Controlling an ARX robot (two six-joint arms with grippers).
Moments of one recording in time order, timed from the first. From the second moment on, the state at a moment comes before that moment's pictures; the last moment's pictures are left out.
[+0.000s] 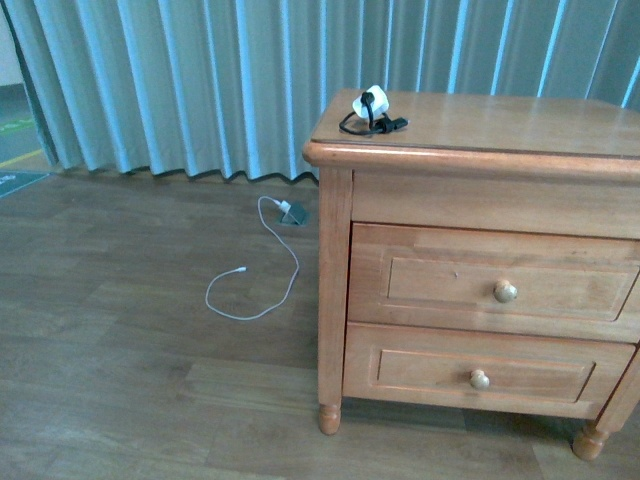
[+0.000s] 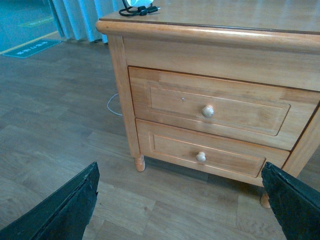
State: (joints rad) left arm 0.00 0.00 0.01 0.00 0.00 0.00; right arm 0.06 0.39 0.07 0.16 -0.21 -0.02
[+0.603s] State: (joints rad) left arm 0.00 0.00 0.01 0.00 0.00 0.00; right arm 0.21 1.72 0.55 0.82 -0.05 -0.05
